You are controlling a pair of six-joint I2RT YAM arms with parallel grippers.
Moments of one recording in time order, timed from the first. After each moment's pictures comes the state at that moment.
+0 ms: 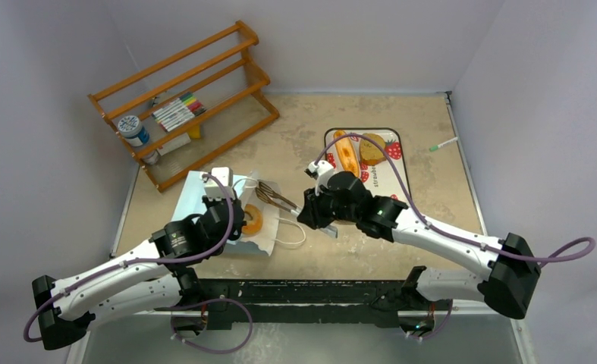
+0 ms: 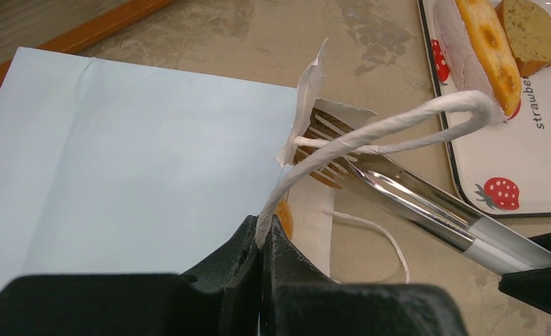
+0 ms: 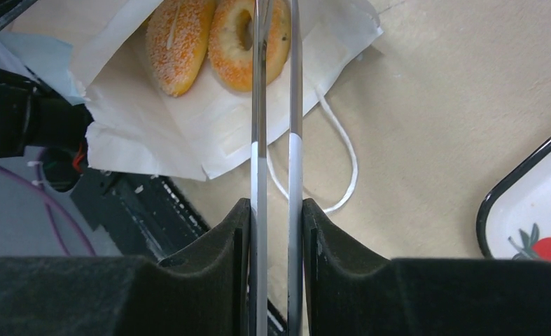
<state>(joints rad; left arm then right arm) -1.03 0.75 0.71 -0.60 -0.82 -0.69 0.94 1.20 0.84 -0.24 -0.05 0.40</state>
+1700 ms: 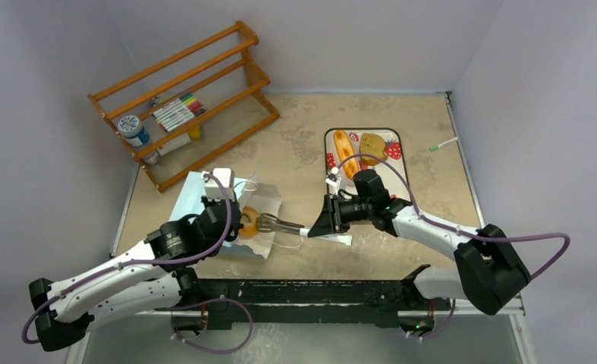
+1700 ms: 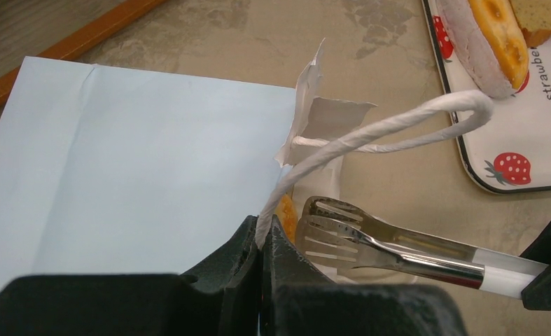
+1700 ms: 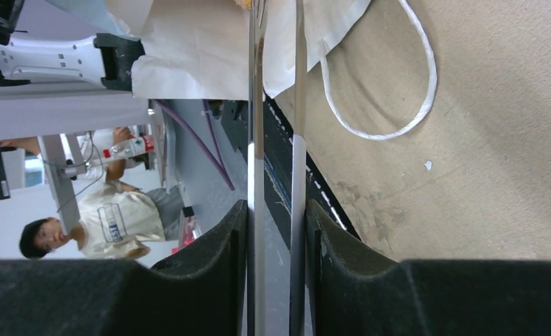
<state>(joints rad) -1.03 0.72 0.73 -0.66 -0.78 -0.64 0.59 1.27 0.57 -0.01 -0.81 0.71</state>
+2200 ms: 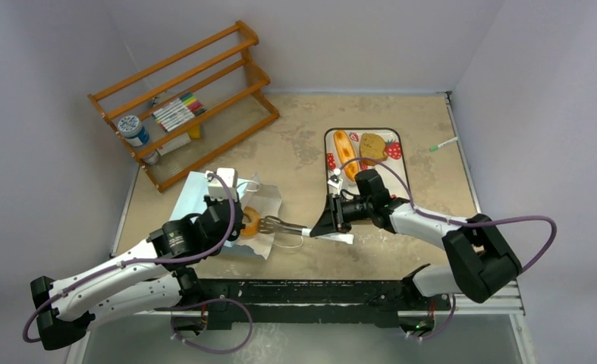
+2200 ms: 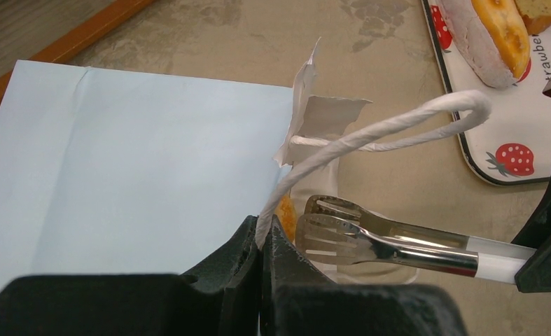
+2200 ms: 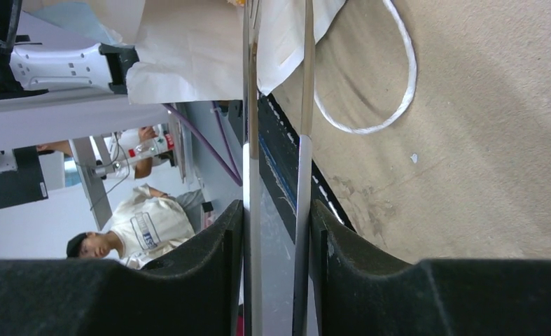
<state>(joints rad) -1.03 0.75 0.73 -0.64 -0.76 -0.61 0.53 1.37 0.55 0.06 -0.91 0.74</state>
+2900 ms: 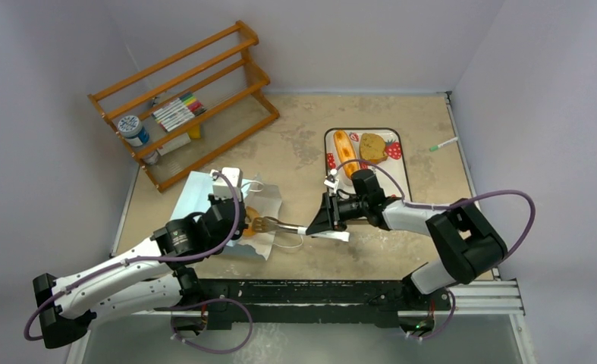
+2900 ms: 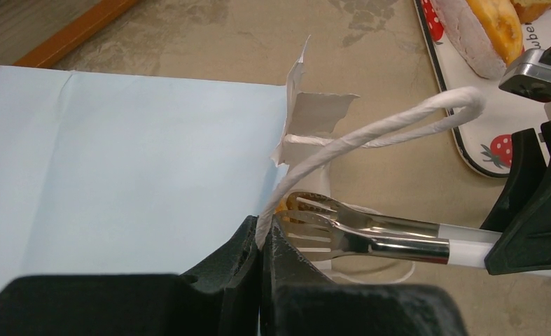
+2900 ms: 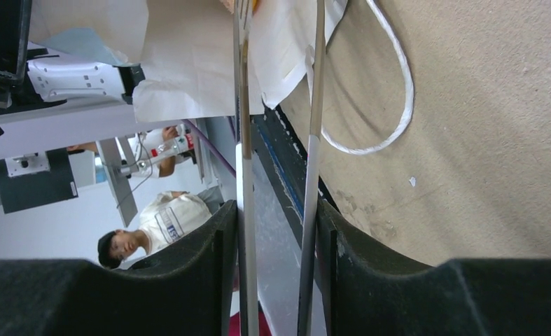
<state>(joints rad) -1.03 0.77 0.73 -0.61 -0.74 -0.59 0.52 1.50 0.55 0.21 -0.96 0.82</state>
